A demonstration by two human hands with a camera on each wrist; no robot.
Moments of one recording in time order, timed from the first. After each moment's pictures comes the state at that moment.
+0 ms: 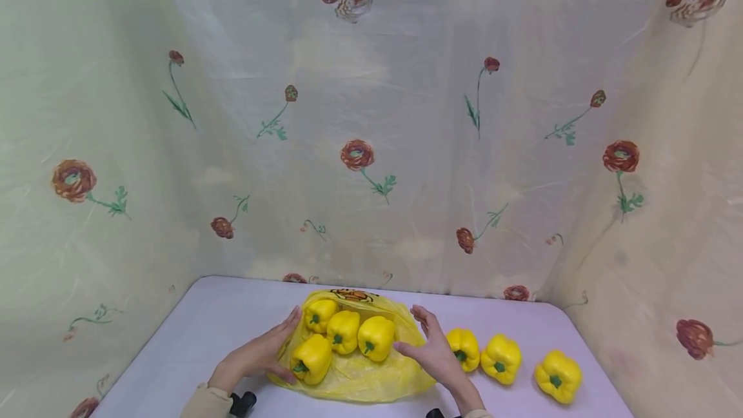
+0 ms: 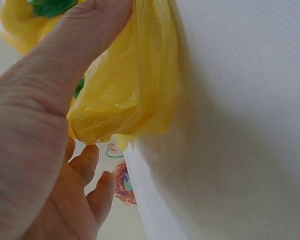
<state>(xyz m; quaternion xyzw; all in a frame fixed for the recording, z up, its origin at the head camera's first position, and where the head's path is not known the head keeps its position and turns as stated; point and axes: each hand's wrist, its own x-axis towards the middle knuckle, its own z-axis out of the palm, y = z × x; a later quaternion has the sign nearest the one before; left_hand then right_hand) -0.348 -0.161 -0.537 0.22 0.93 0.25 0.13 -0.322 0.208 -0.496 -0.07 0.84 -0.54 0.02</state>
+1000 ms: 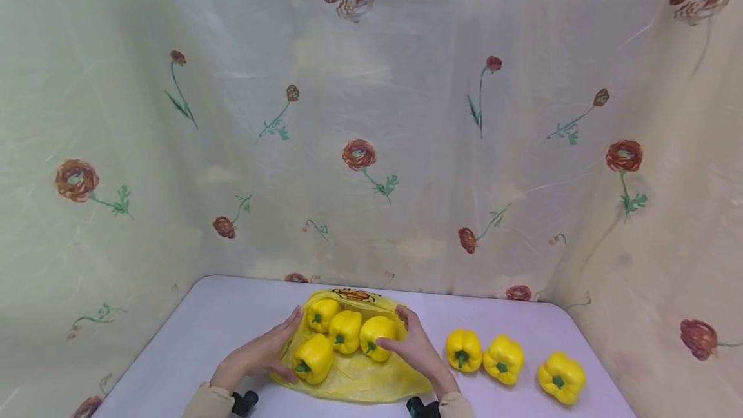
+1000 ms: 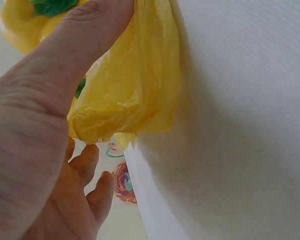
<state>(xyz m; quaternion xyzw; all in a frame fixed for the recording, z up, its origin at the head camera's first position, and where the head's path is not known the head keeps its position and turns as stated) -0.349 -0.162 -0.538 0.21 0.94 0.25 0.12 -0.346 0.174 -0.516 -0.07 0.85 -0.53 0.04</state>
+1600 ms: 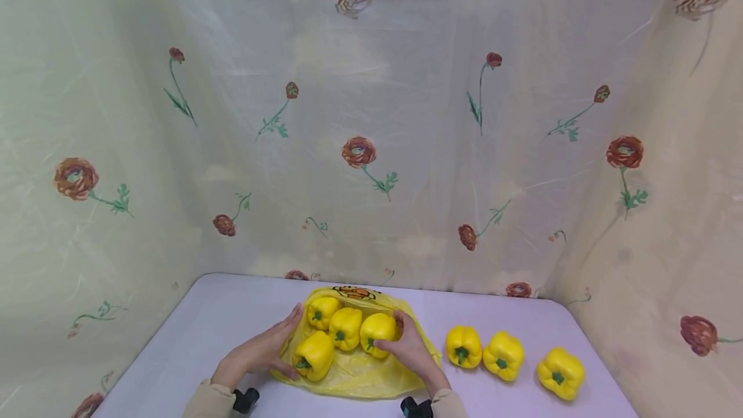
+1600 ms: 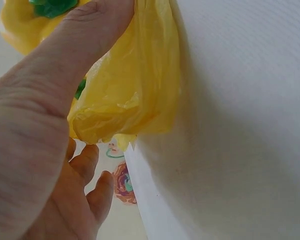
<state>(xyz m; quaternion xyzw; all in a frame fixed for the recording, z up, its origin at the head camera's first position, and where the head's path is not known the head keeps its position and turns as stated) -0.348 -0.162 -0.540 0.21 0.94 0.24 0.12 -0.359 0.167 -0.548 -0.05 0.83 -0.55 0.04</state>
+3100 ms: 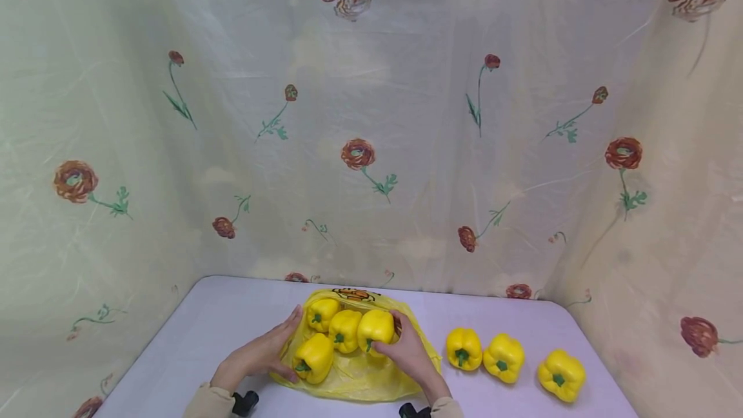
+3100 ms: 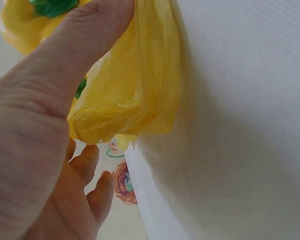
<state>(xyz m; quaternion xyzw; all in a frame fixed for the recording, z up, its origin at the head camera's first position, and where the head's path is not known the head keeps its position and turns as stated) -0.347 -0.161 -0.536 0.21 0.94 0.25 0.13 -0.350 0.158 -0.535 -0.04 0.84 -0.54 0.01</state>
